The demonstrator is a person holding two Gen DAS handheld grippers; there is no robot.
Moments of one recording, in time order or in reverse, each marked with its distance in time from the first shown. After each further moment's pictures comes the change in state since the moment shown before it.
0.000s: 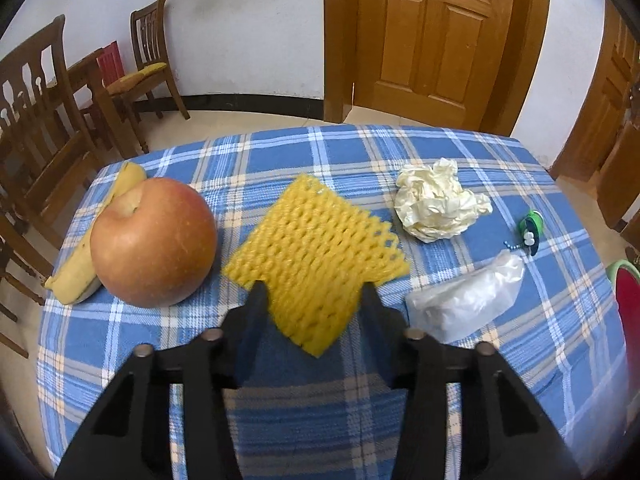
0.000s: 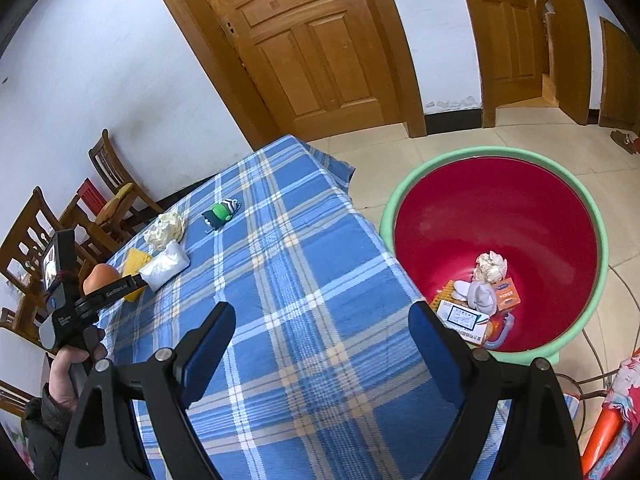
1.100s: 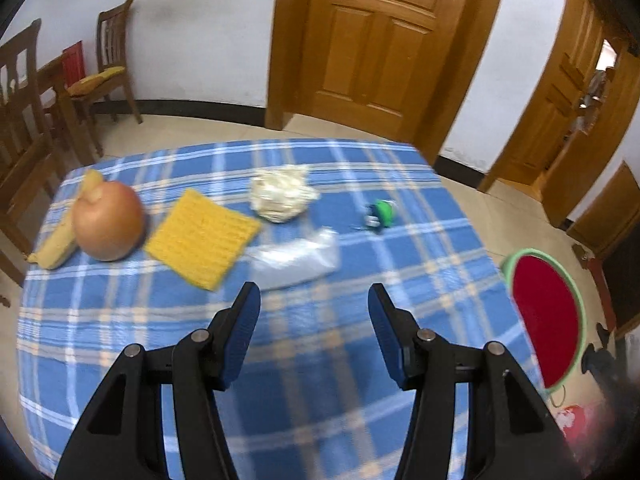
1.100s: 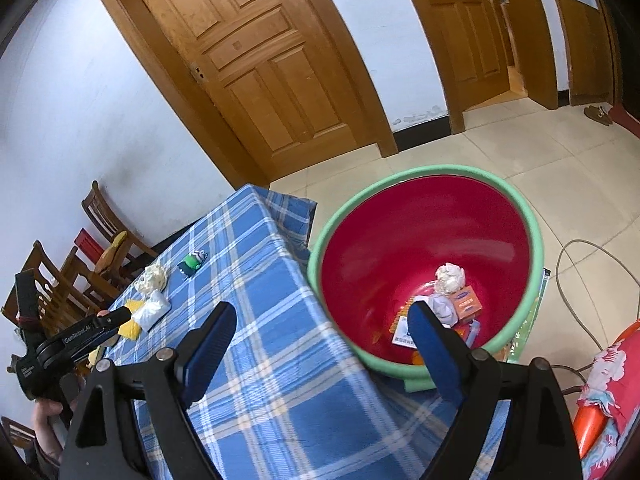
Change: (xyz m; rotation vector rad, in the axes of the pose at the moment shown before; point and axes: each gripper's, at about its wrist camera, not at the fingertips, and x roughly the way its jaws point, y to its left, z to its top) left arm -0.078 -0.055 -0.016 -0.002 -0.015 -0.191; right arm -0.047 -0.064 0.007 0.122 -0.104 -0.010
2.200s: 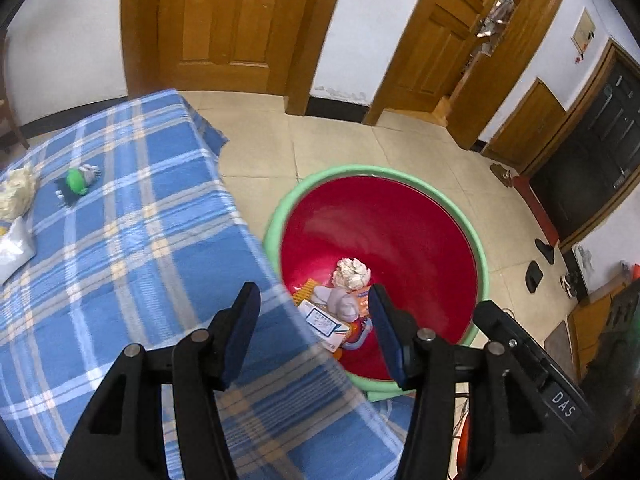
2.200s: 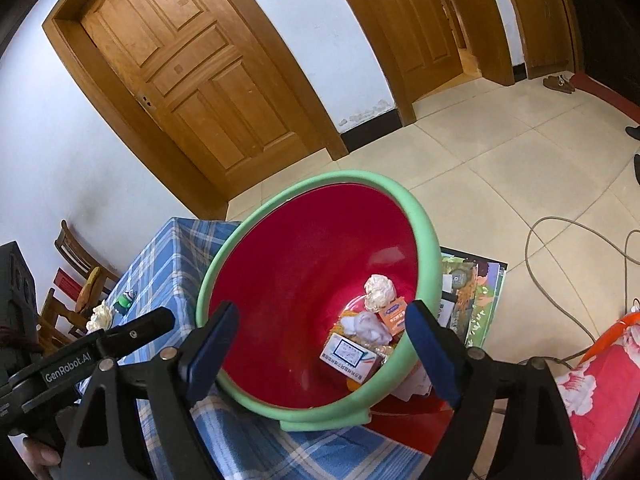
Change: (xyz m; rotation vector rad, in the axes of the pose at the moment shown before) left arm 0.026 -0.228 -0.051 0.242 0.150 -0.309; right arm 0.005 -0.109 0.017 0.138 -0.026 -0.078
